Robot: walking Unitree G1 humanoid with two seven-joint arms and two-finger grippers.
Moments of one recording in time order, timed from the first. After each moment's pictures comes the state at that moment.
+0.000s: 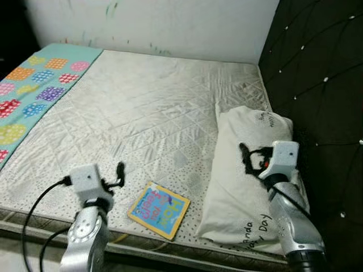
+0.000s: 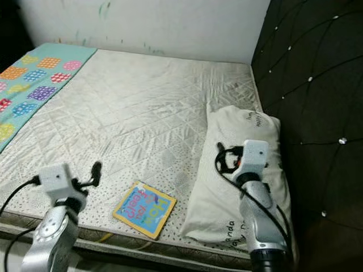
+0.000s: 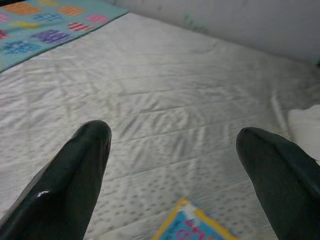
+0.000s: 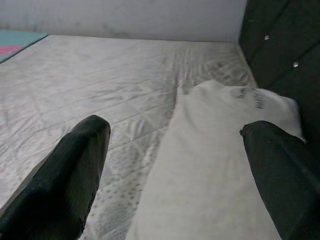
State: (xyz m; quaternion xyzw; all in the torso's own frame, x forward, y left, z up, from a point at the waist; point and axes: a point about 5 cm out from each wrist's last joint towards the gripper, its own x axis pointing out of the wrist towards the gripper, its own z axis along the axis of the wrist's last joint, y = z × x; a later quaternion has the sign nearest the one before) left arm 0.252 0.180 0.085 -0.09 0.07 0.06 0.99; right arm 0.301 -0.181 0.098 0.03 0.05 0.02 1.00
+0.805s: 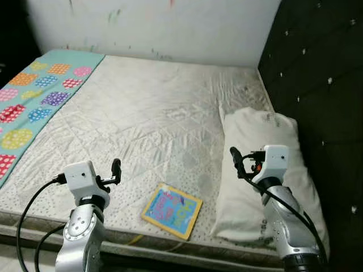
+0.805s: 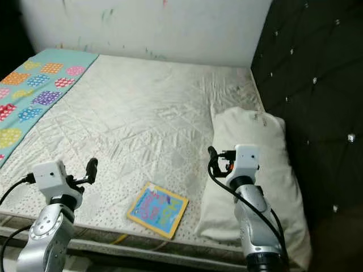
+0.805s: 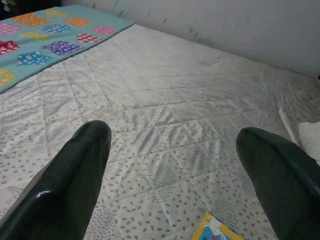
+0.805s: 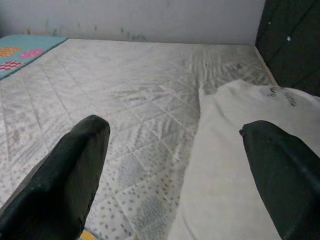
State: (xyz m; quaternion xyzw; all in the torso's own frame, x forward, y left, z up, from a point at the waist) left arm 0.254 0.181 0.084 -0.11 0.07 0.07 0.99; right arm 0.296 -0.181 0.092 0.02 0.05 0.03 1.00
